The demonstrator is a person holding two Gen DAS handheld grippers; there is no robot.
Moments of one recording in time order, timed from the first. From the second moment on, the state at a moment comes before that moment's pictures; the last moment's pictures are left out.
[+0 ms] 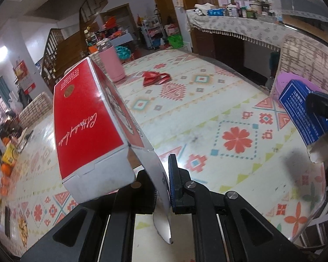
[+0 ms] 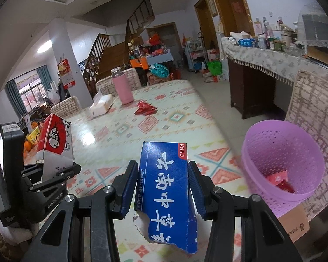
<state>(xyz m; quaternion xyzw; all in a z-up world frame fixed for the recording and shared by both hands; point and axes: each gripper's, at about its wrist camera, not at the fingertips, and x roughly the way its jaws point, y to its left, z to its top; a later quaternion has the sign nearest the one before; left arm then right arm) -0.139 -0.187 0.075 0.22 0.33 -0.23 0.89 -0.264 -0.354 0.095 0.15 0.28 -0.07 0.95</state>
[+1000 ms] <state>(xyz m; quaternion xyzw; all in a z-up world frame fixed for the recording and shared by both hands) -0.153 -0.298 0.080 0.28 0.30 -0.29 0.87 -0.313 -0.455 0.099 0.20 0.25 -0.15 0.94</state>
